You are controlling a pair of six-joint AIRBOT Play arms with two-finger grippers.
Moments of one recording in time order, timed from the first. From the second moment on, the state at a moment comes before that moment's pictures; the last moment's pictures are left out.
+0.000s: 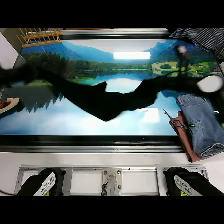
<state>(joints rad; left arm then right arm) 0.20 -0.96 1.33 1.13 -1.02 -1.56 0.05 -1.05 1.19 -0.91 0.92 1.14</state>
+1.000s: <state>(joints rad) 0.24 -0.91 1.34 1.16 -1.07 -1.58 0.03 -0.69 1.05 -1.34 1.43 1.61</state>
